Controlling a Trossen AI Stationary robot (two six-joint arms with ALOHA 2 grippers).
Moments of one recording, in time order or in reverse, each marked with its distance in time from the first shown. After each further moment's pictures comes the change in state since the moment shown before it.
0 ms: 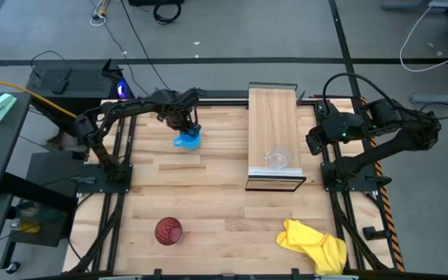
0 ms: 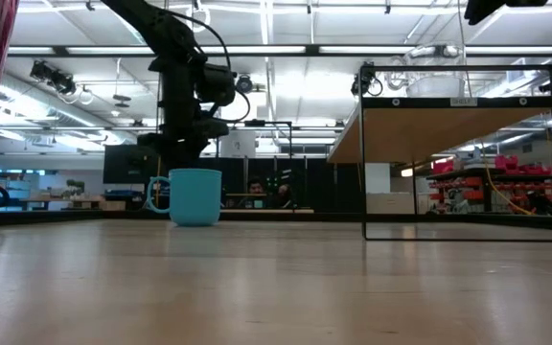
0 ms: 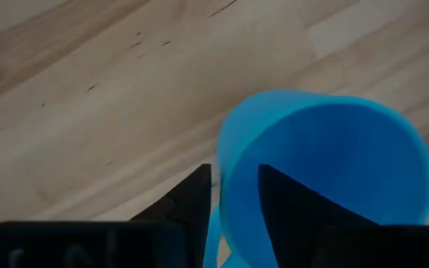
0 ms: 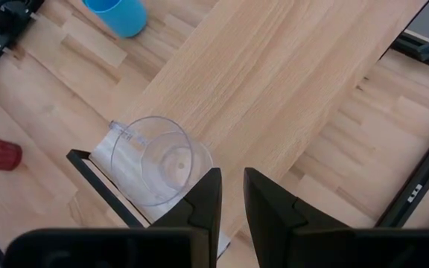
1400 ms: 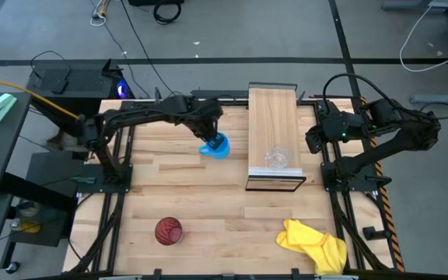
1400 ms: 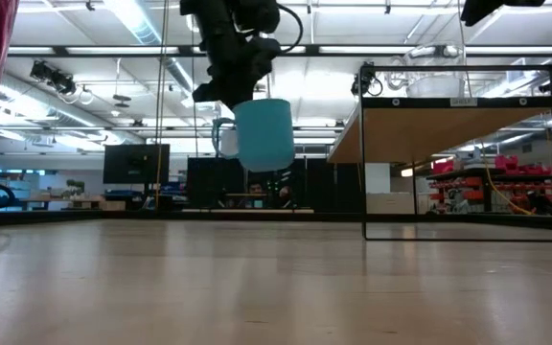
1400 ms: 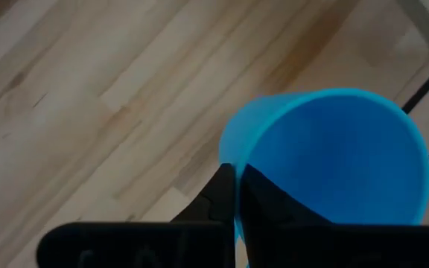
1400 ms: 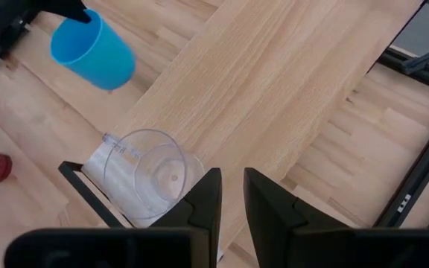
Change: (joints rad) left arm -0.309 0.055 0.372 -0.092 0.036 -0.006; right arm 0.000 0.003 0.000 0.003 0.047 -0.006
